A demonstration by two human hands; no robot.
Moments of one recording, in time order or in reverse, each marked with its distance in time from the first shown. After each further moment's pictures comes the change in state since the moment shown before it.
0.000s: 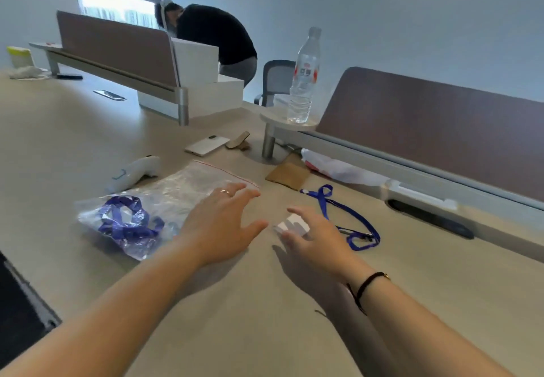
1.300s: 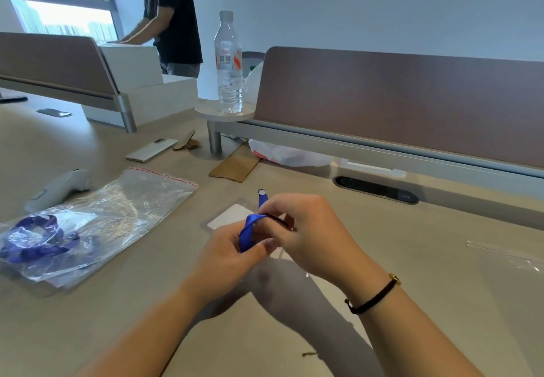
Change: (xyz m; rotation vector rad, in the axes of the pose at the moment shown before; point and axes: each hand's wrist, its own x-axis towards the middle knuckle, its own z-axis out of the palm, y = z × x) left_hand -0.009 0.118 0.086 -0.901 -0.032 0.116; right_hand -0.078 0.034 -0.086 0.032 0.256 -0.308
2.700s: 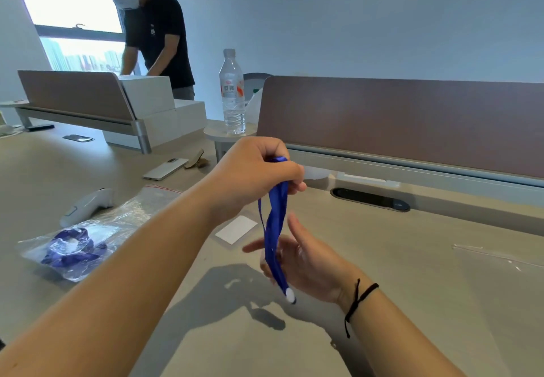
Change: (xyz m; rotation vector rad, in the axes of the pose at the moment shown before) left_hand 0.036 0.176 -0.013 0.073 -0.047 0.015; right_hand -0.029 0.013 0.007 1.167 -0.524 0.456
